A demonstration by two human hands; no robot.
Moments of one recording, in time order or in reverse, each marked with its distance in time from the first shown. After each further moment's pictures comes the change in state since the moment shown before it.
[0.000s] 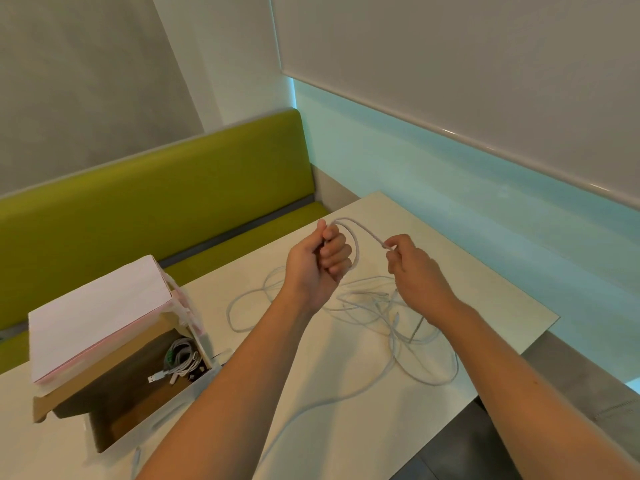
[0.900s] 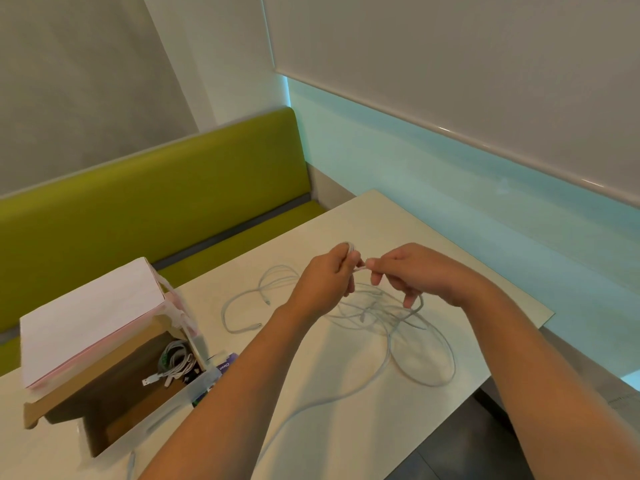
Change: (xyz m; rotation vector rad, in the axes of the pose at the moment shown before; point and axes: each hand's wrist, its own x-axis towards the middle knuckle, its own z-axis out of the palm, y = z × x) left_hand 0.005 -0.028 -0.015 1.492 0.066 0.250; right_hand -0.007 -0.039 -0.060 0.309 -0.506 0.185
